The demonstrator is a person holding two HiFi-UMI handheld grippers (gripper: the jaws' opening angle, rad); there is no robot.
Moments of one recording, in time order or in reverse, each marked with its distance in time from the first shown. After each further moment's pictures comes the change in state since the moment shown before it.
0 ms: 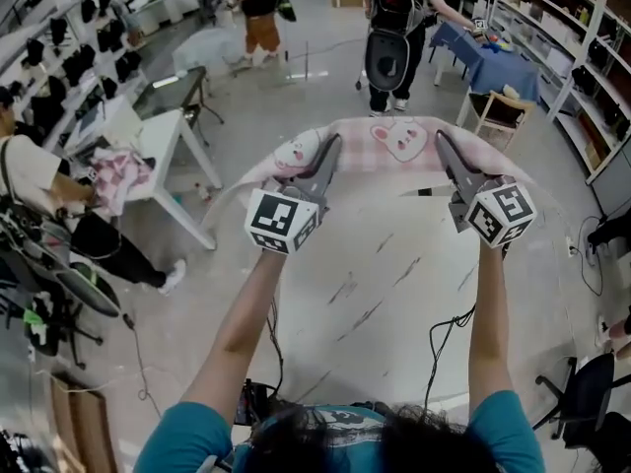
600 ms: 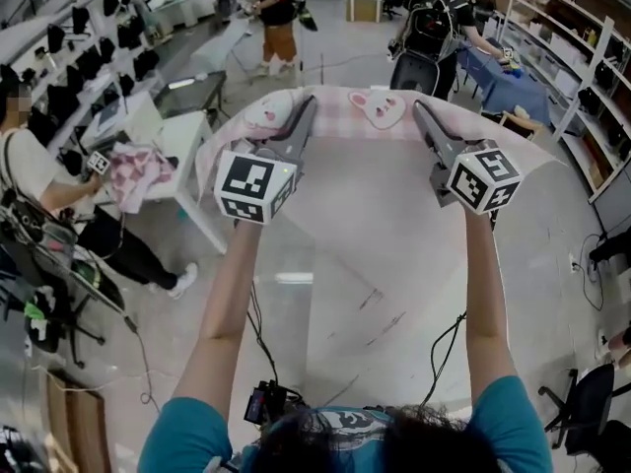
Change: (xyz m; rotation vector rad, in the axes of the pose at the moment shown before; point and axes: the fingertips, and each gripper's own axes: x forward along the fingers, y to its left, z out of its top) left arm -0.062 0.124 0.089 0.198 0.018 0.093; right arm 0.115 0.084 0.063 0.027 -0.051 0.048
